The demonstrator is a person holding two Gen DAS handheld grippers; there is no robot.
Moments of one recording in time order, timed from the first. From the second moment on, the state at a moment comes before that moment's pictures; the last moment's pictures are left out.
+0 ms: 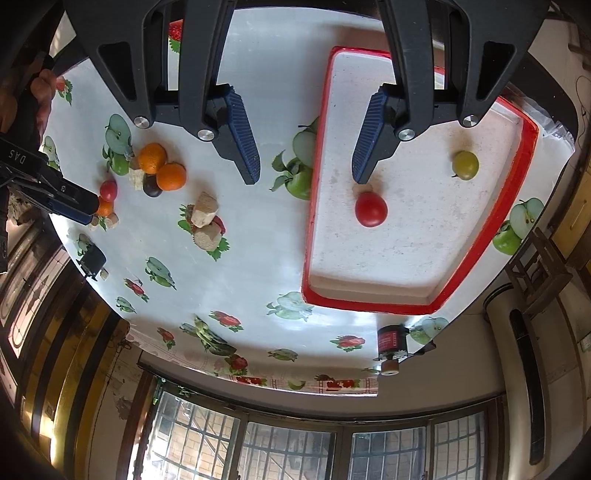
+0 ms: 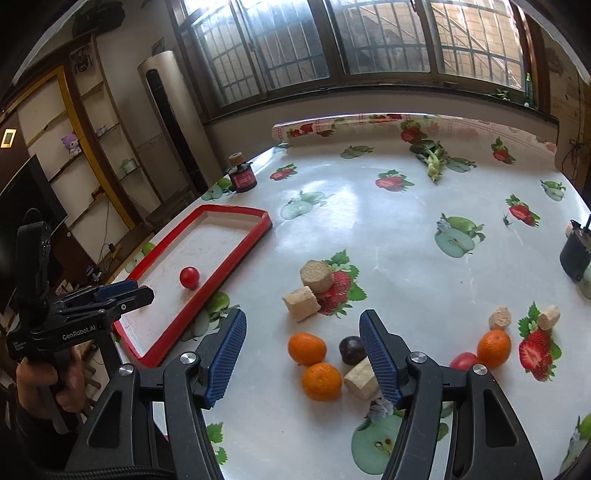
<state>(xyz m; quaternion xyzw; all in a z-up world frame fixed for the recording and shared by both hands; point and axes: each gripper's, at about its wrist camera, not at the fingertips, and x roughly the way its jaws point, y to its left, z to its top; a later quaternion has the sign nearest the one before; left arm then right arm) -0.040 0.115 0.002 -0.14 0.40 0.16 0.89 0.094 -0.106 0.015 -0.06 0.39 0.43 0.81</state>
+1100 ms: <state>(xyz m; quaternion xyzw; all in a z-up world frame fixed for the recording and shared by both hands) 0.037 0.023 -0.035 -0.13 0.45 0.03 0.88 0.140 -0.228 -0.032 0.00 0.43 0.29 0.86</state>
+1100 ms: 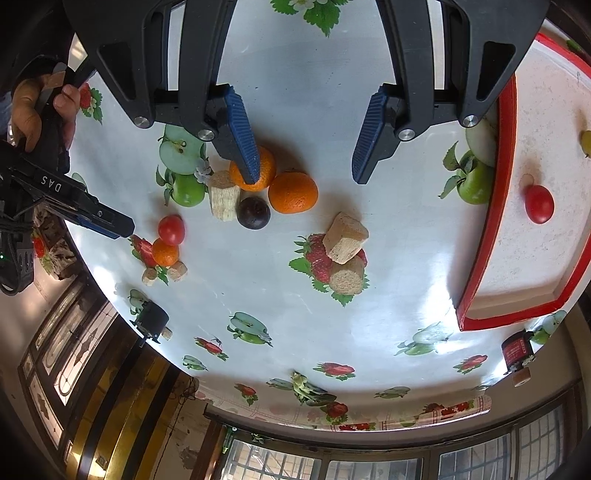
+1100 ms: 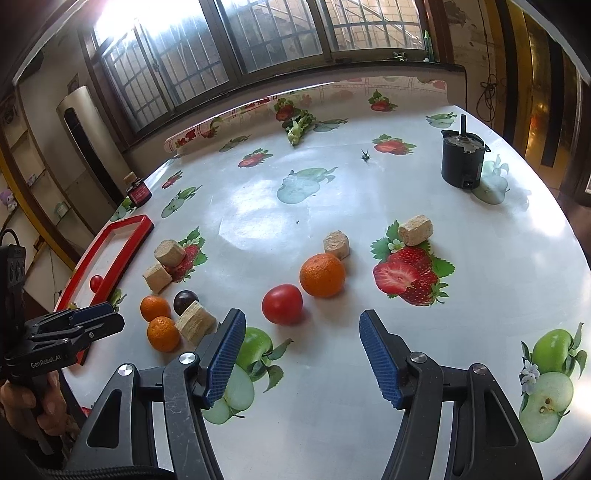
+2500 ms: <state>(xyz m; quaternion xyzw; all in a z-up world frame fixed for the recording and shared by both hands) 0.025 0.044 -0.019 -0.12 0.41 0.03 0.90 0.145 -0.180 -0.014 0.00 0.40 0.34 0.85</state>
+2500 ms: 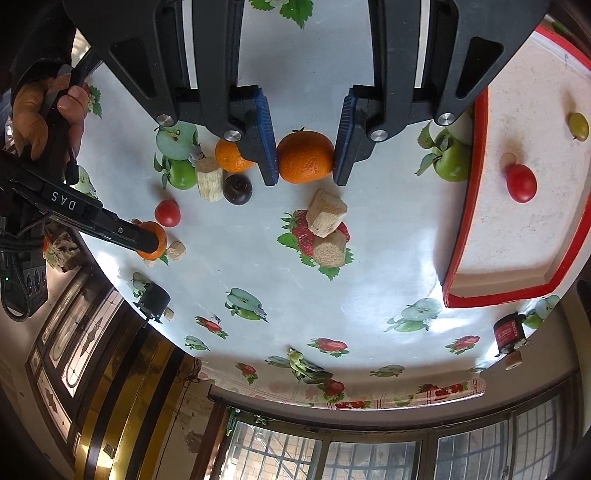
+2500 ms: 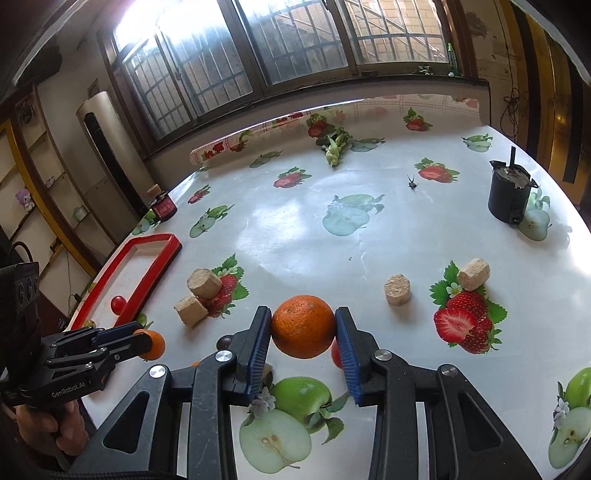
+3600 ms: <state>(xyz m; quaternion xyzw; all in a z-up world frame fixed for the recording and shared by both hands) -0.036 0.131 0.003 -0.14 0.37 0.15 0.91 0.096 -0.074 0.003 -0.04 0.39 0.43 0.81</state>
